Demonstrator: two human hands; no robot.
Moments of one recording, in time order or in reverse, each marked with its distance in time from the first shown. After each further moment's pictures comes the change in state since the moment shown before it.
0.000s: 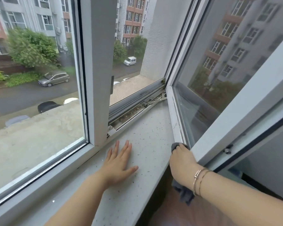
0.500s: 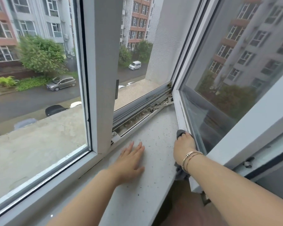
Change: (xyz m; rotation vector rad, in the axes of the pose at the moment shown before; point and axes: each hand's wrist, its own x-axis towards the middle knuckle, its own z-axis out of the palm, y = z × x) left_hand 0.037 0.004 -0.014 0.059 -0.018 0.099; right_hand 0.072 0.028 -0.012 0.189 -0.031 0.187
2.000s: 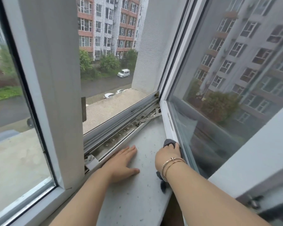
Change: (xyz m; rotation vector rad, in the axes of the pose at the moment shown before) left_hand 0.106 -0.019 -0.013 -0.121 0.021 0.042; right_hand 0.049 0.007 -0.017 0.401 -0.144 0.056
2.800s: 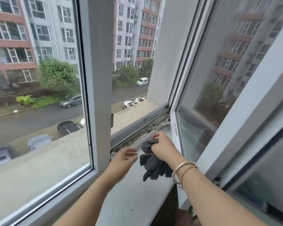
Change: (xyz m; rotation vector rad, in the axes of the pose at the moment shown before) left_hand -0.126 0.083 -0.055 -0.755 0.392 -0.285; right_hand -0.117 0.026 -0.056 1.380 0.187 -0.290
